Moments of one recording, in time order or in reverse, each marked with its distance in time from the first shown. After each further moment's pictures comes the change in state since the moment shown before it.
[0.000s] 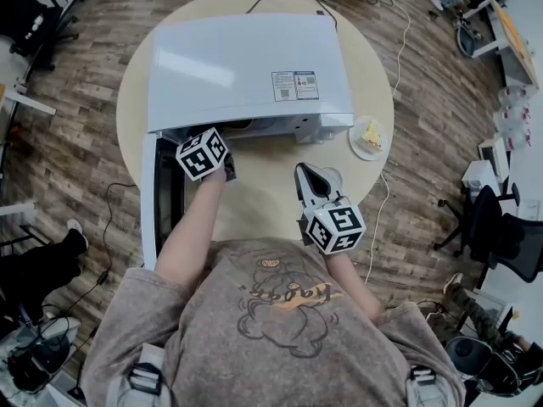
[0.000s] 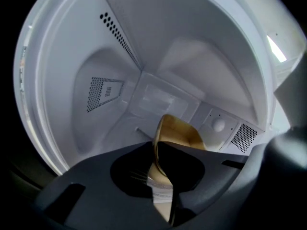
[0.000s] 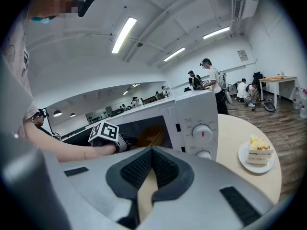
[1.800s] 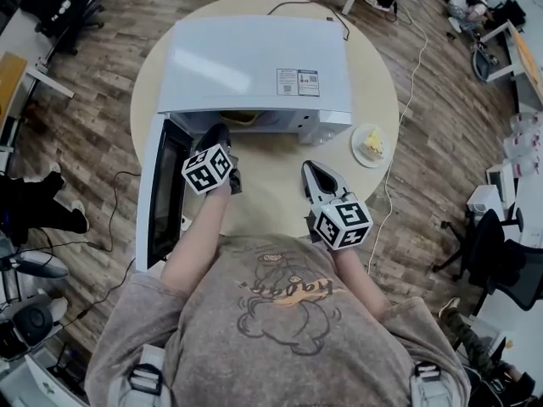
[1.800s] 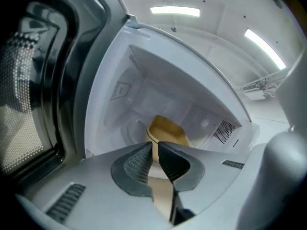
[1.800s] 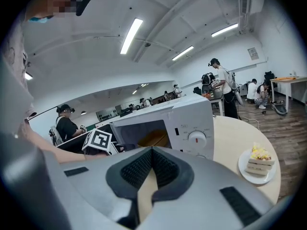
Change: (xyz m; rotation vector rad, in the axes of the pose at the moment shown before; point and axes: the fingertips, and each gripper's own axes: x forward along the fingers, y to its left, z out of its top) left arm -0.056 -0.008 -0.034 -0.063 -0.055 0.004; right arm -0.021 -0.010 0.008 -0.050 0.011 0.111
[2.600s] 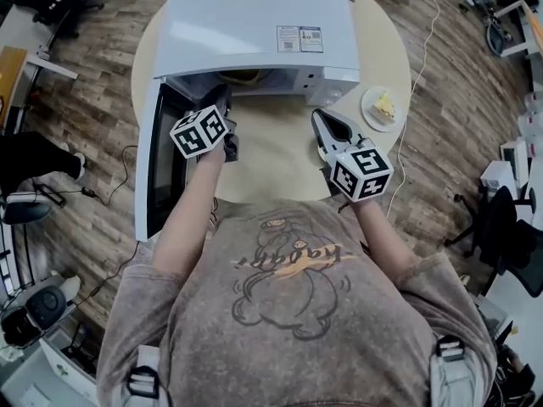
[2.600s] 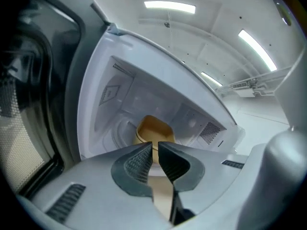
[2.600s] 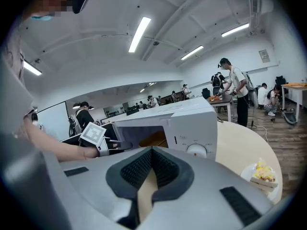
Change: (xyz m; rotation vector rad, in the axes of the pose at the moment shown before) left arm -0.013 -0.023 0.016 0.041 0.063 -0.109; right arm 0.010 -0.013 0.022 -0.082 0.014 0.078
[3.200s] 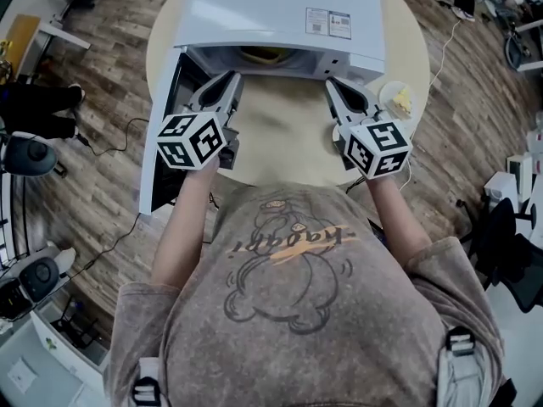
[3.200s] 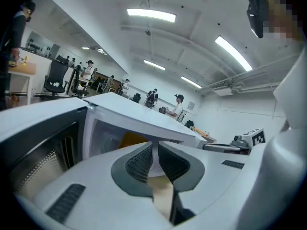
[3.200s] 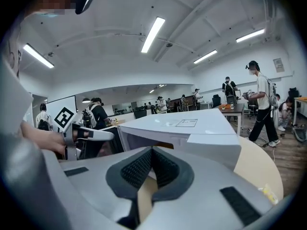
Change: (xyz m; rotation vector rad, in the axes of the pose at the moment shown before) left arm -0.097 -0.063 0.043 0.133 -0.048 -0.180; right arm 0.022 0.019 0.037 -0.125 -0.016 0.072
